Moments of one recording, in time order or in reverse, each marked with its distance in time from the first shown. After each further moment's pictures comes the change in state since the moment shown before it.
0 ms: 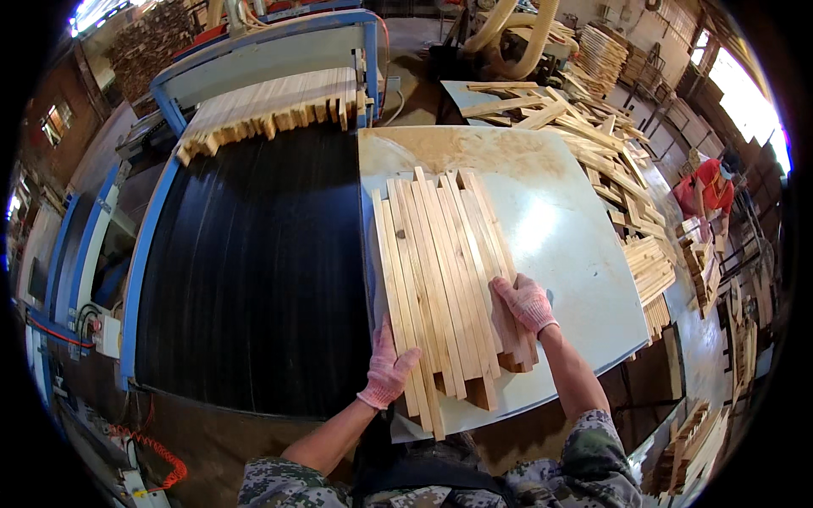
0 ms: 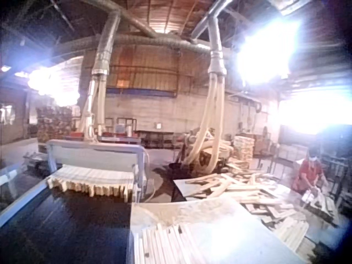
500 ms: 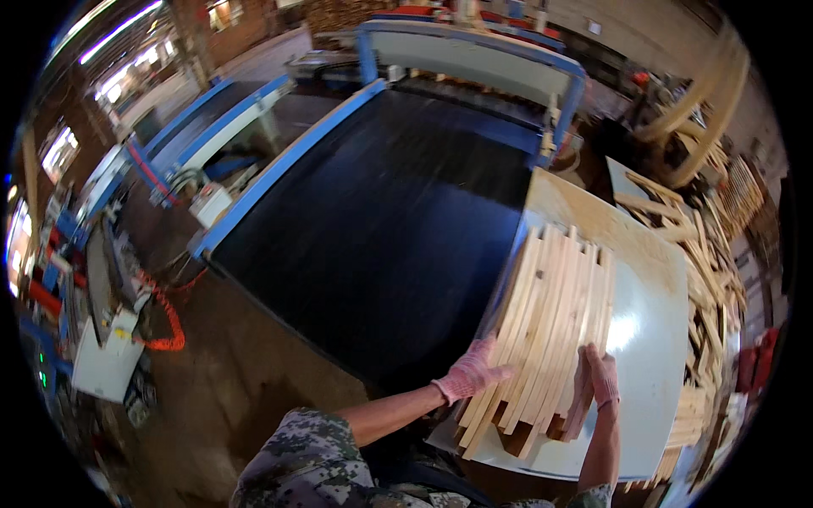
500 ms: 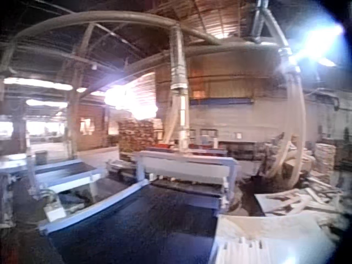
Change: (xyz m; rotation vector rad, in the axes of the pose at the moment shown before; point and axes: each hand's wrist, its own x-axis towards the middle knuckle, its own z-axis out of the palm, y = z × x) left_hand 0.008 -0.020 -0.012 0.080 -0.031 -0.158; right_hand 0.036 0.019 0.027 0.267 -0.162 -0.125
